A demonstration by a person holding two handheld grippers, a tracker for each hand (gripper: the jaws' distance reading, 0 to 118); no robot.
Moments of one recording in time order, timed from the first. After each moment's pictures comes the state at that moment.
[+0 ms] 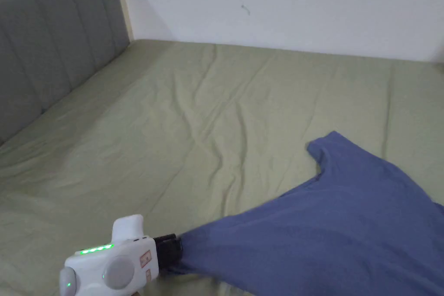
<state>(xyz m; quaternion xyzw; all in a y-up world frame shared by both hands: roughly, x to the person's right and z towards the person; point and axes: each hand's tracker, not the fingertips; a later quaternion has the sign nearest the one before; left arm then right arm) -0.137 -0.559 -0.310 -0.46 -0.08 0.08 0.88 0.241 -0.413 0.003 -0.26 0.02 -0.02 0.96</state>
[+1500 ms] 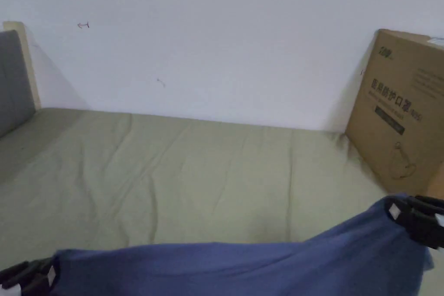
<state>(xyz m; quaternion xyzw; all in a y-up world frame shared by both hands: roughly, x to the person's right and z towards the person) -0.109 -0.350 -0.281 -0.23 -0.21 0.07 0.95 0.444 -0.244 -0.110 -0.18 -0.07 -0.01 0.98</state>
